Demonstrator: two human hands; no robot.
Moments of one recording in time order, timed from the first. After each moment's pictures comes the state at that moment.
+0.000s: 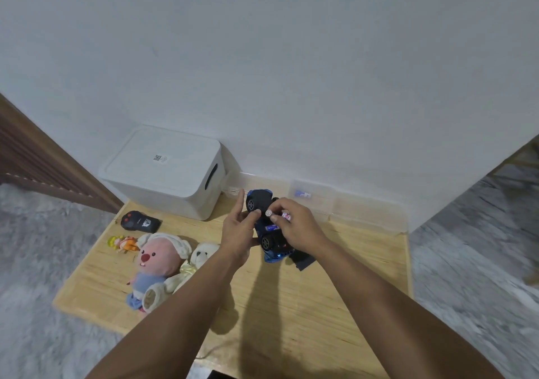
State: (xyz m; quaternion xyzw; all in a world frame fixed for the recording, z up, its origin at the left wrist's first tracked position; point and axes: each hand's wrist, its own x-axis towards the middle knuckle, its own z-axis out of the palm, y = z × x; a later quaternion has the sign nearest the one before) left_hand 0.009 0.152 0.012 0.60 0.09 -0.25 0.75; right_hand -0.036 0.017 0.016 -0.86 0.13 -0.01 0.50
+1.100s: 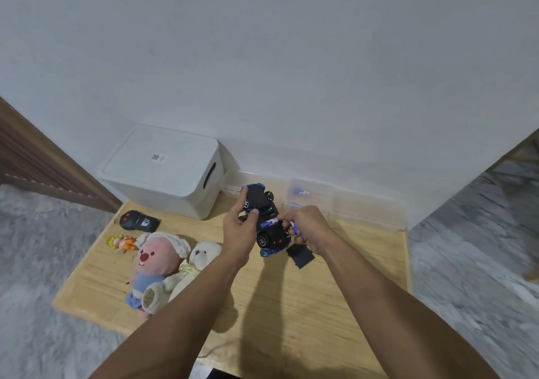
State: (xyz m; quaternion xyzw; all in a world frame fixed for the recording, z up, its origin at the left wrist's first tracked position) left_hand 0.000 0.145 0.015 0.68 0.05 -0.15 0.71; right_hand -0.038 0.006 0.027 -0.62 0.38 0.10 0.68
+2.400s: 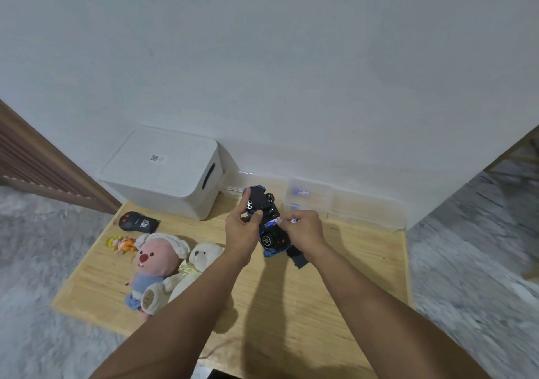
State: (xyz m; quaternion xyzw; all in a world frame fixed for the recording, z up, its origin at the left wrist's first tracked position) left_hand 0.000 0.141 0.010 0.68 0.05 -0.17 0.71; right_hand -0.041 0.018 -0.005 -0.75 0.34 -0.03 0.56
